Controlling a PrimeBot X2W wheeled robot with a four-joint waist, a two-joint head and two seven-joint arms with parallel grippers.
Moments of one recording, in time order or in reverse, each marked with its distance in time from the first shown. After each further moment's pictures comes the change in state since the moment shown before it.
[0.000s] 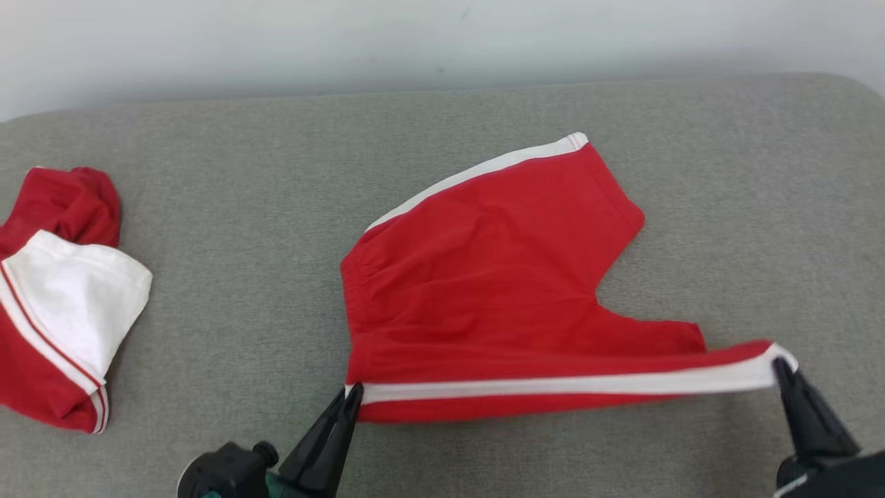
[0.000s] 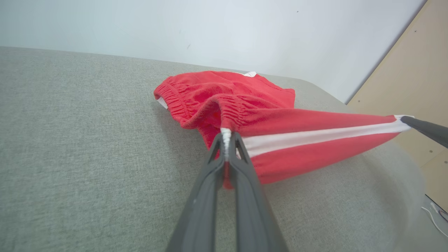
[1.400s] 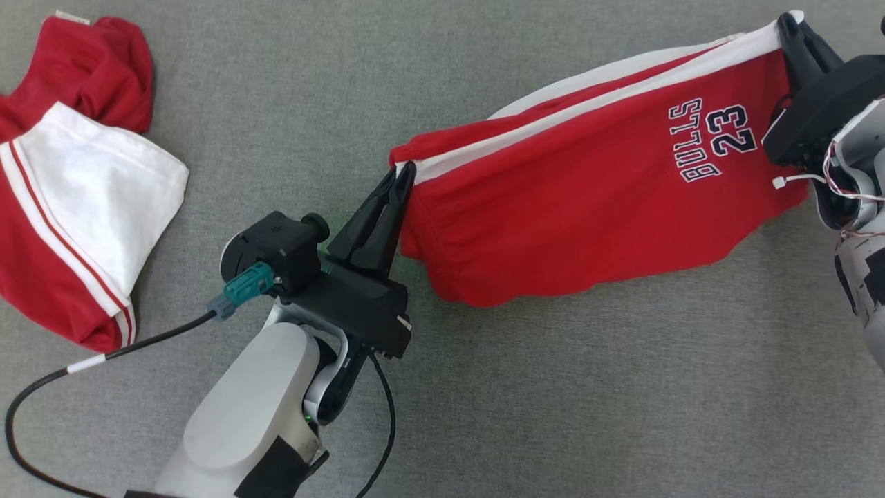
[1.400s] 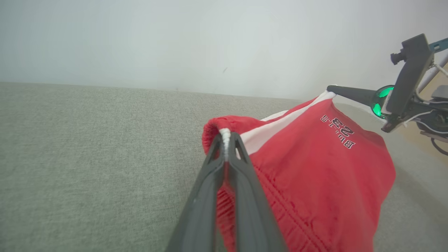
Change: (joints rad) left arm -0.592 -0.137 -0.091 0.281 -0.063 0.000 0.000; right arm -1.170 -0.106 0.349 0.888 -0.068 -0.001 0.009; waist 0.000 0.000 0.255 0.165
